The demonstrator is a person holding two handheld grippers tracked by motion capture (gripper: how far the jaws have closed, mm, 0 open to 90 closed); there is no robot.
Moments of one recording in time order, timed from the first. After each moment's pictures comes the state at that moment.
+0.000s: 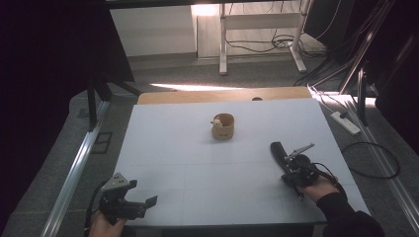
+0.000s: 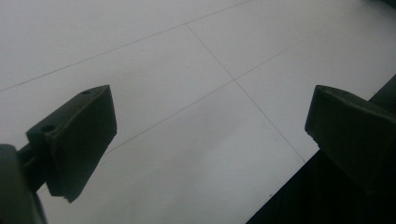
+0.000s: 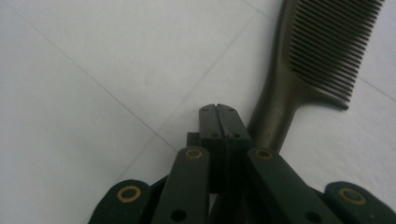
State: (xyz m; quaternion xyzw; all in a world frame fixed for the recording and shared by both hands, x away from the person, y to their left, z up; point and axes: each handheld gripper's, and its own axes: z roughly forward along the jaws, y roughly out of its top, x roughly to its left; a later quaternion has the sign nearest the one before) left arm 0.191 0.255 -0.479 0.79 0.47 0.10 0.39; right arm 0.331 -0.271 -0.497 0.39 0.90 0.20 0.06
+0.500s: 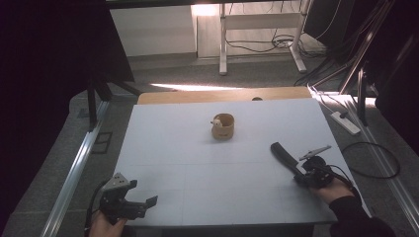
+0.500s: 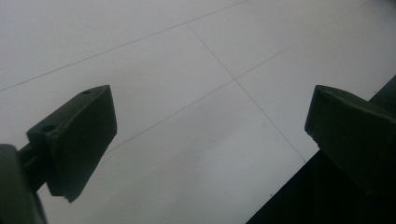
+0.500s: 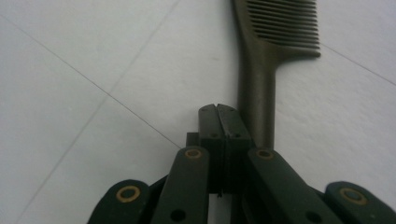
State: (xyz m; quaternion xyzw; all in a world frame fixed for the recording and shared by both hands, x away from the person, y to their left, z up) left arm 0.191 0.254 -0.479 0.79 0.47 0.10 0.38; right arm 0.326 -0.309 -0.495 0.42 0.88 0.20 0.07
